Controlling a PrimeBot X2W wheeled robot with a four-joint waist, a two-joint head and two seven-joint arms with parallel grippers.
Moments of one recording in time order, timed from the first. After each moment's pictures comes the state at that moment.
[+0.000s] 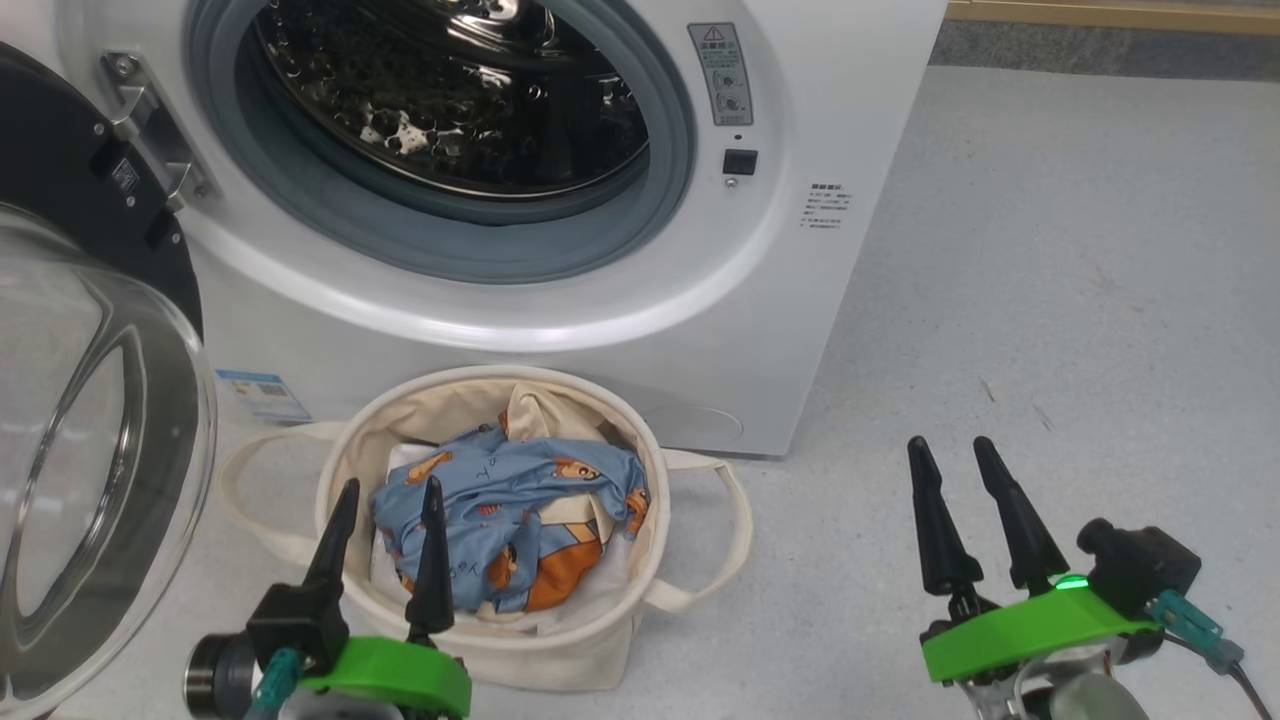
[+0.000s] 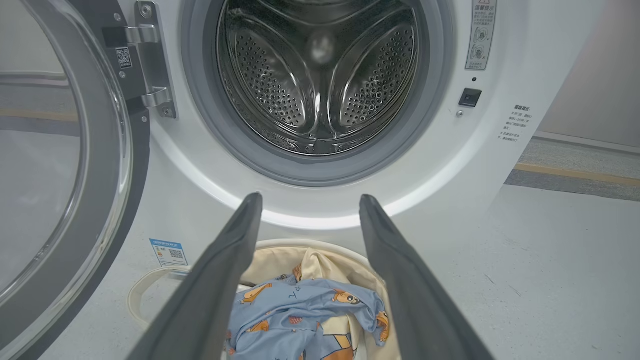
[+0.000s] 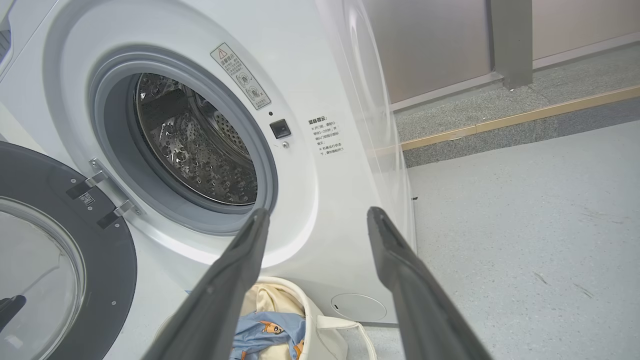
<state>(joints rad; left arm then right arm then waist) -0.14 0.05 -0.15 0.28 -0.17 0.11 -0.26 -0.10 -0.05 0.13 0.18 0.41 0.13 -0.25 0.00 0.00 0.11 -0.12</state>
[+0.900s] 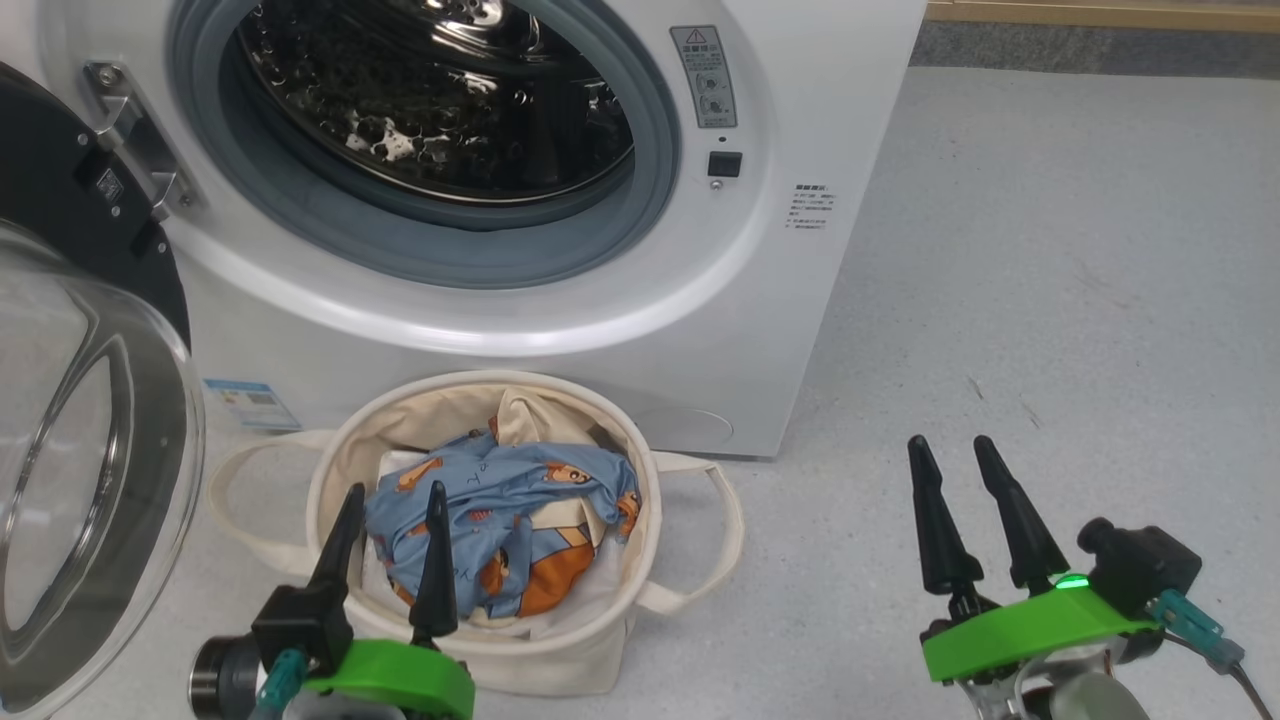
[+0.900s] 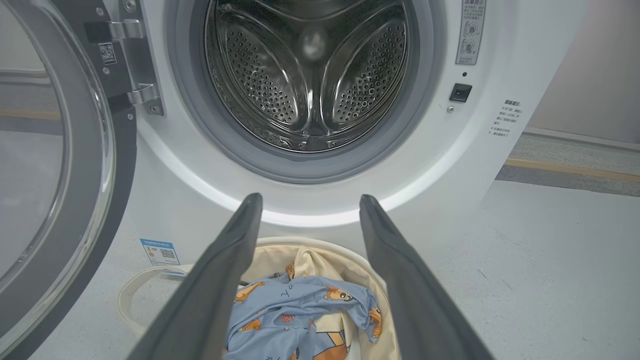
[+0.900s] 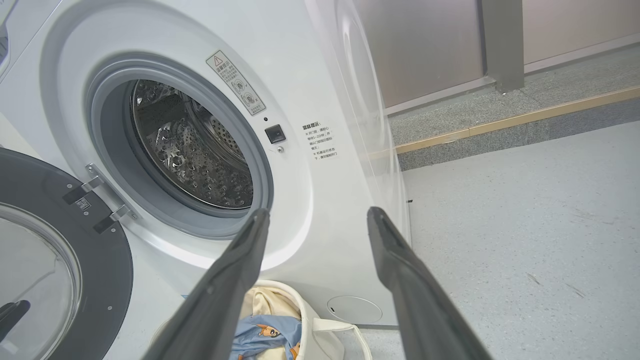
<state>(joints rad) -0.14 0.05 -0.16 0.29 -0.17 0.11 -0.26 -0.10 -0.05 0.13 0.18 0.42 0.13 -0.25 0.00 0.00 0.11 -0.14</state>
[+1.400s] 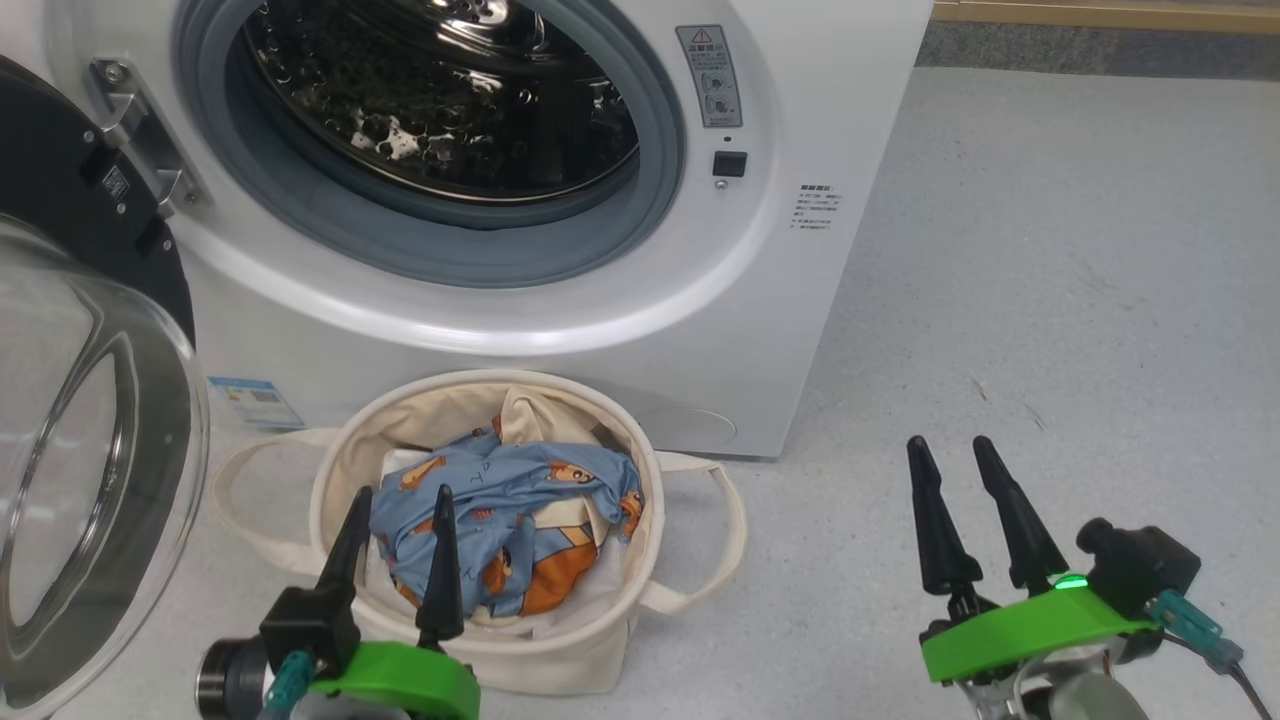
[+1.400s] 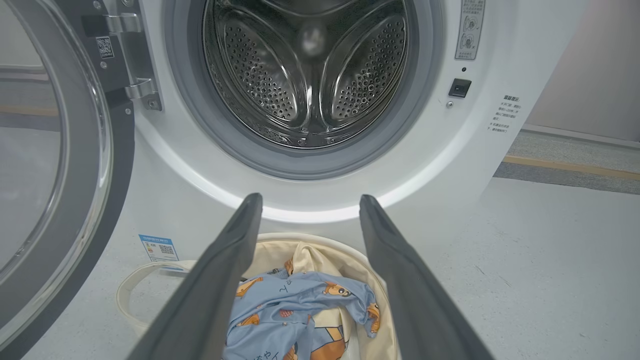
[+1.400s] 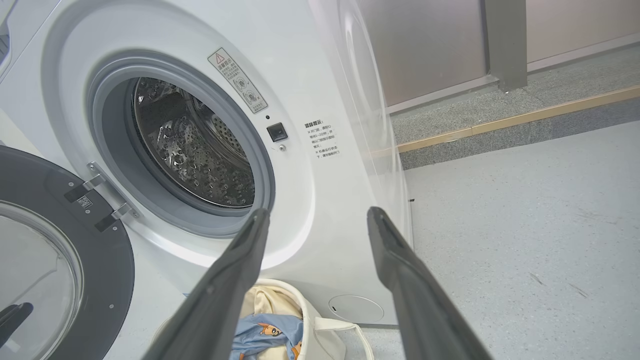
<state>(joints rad) -0.14 0.05 -0.17 0.30 -0.18 0.12 -0.26 -0.10 -0.05 0.13 0.18 0.42 0.13 -0.25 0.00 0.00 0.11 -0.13</state>
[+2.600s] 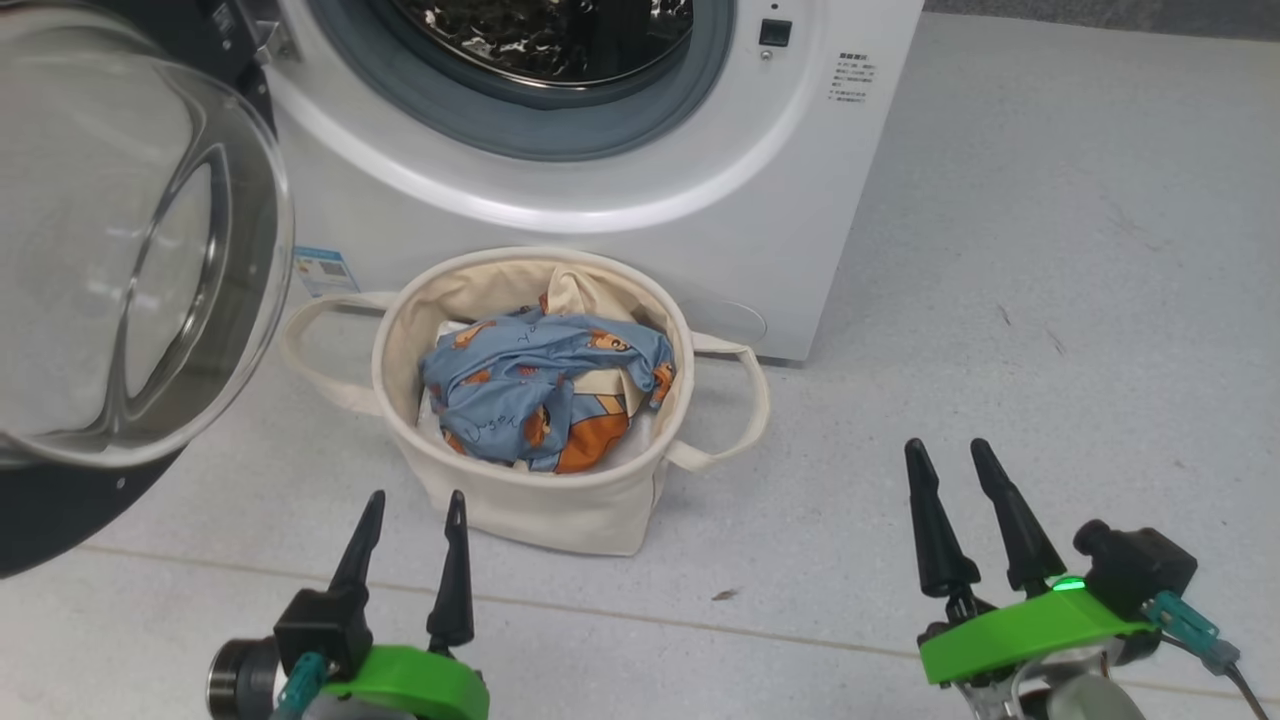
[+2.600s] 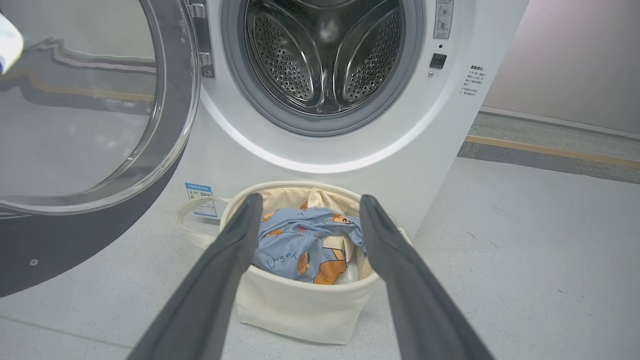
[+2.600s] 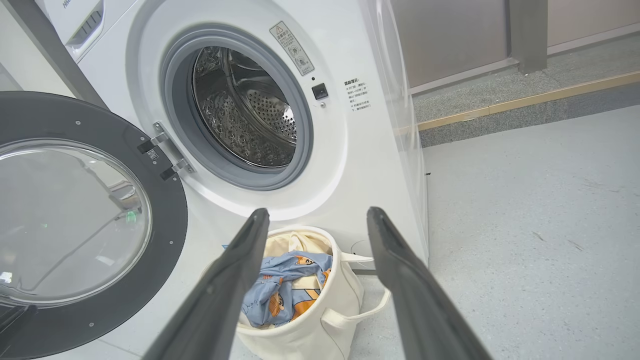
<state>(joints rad) -0.14 0.05 -0.18 0.31 -0.17 0.11 -0.26 -0.10 -0.05 0.13 0.19 0.42 0.13 -0.25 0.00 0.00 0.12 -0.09</state>
